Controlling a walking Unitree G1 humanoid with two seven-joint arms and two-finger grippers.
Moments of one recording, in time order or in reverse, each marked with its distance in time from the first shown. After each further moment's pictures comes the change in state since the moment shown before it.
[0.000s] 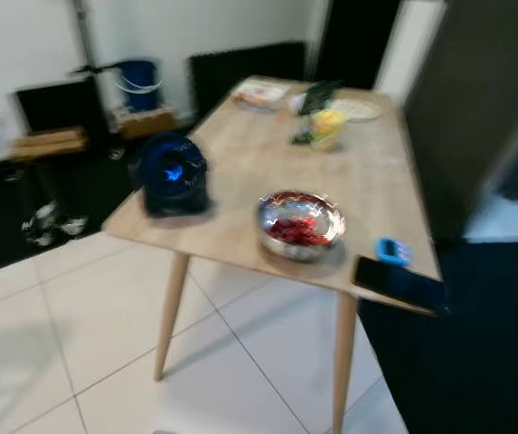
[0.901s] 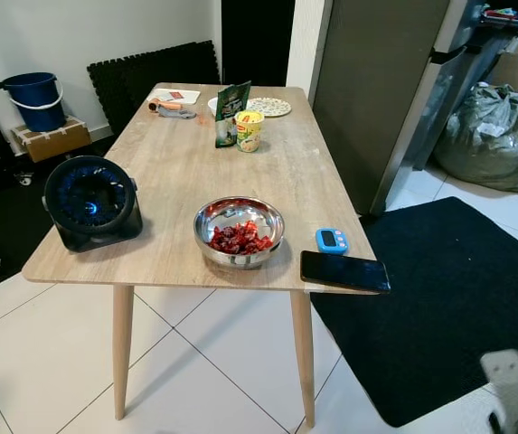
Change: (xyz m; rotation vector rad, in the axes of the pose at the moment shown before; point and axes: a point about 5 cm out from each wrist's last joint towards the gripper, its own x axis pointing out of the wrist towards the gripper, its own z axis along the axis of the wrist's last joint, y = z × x) left arm 0.000 0.000 -0.003 -0.006 0.006 0.003; right arm -0.065 -0.151 0.133 0.219 -0.487 -0.512
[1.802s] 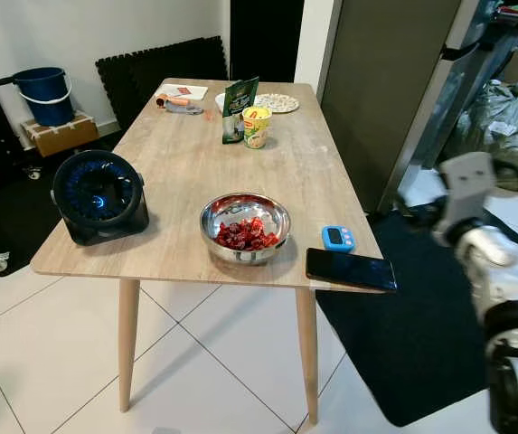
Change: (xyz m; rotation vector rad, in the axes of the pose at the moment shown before) left arm 0.001 -0.002 0.004 0.004 -0.015 -0.001; right arm -0.092 0.040 0.265 0.181 -1.107 0.726
